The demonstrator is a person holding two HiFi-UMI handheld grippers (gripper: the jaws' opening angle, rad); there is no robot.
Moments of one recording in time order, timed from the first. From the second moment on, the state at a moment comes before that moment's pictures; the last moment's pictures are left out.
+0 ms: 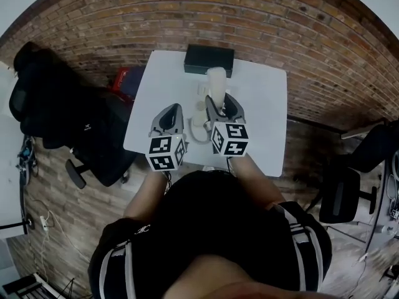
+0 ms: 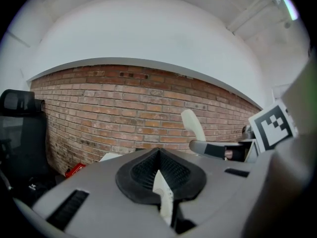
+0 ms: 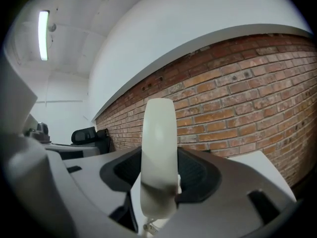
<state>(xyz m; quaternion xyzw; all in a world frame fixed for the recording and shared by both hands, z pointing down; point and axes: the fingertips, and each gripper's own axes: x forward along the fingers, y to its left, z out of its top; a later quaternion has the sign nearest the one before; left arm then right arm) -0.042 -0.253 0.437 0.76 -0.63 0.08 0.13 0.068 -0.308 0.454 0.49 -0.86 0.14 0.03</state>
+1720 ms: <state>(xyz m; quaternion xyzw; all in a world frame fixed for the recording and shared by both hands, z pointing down) -0.133 -0.335 0.476 0.83 -0.53 0.08 0.17 0.020 -0.355 0.582 0.60 -0.71 0.32 0.15</state>
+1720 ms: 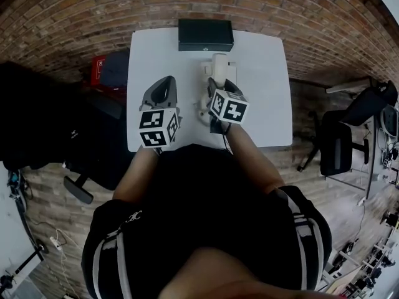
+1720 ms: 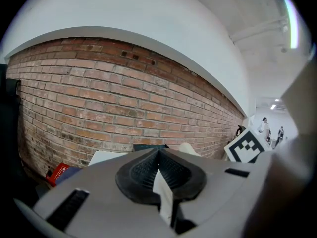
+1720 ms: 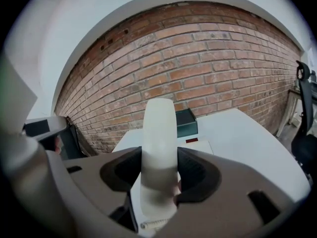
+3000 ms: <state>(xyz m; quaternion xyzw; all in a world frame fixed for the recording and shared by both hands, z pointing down) -0.156 -0.320 0.486 0.80 -0.56 0.08 0.19 0.005 -0.368 0.677 0.60 -0.64 0.36 0.32</state>
